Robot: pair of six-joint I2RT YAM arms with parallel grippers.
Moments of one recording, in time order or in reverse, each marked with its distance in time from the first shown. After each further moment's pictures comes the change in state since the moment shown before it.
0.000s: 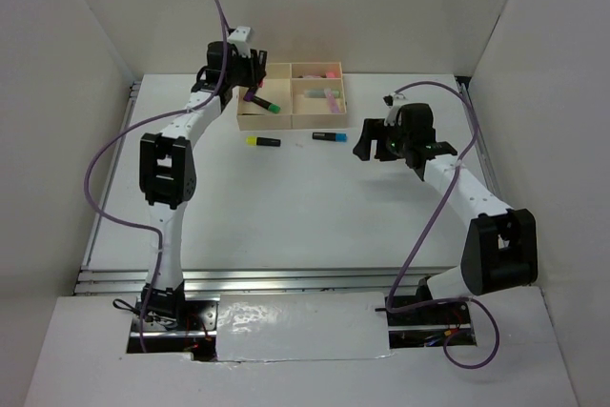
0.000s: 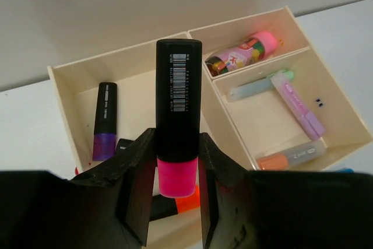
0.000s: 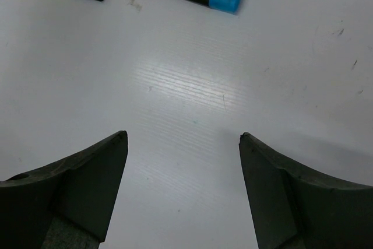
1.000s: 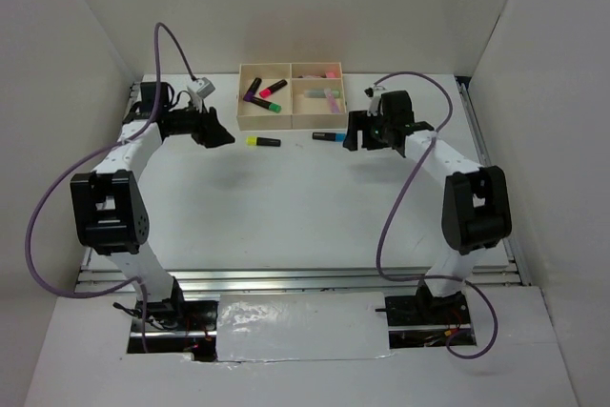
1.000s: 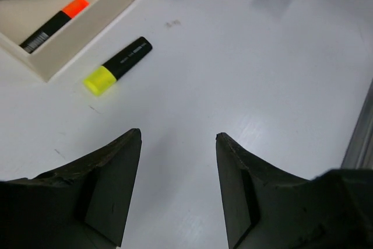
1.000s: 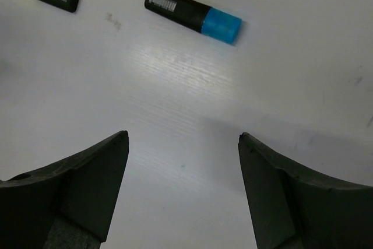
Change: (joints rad) left arm 0.268 -0.517 -0.646 -0.394 0.732 0.480; right arm 0.039 0.266 0.192 -0.017 0.032 -0.055
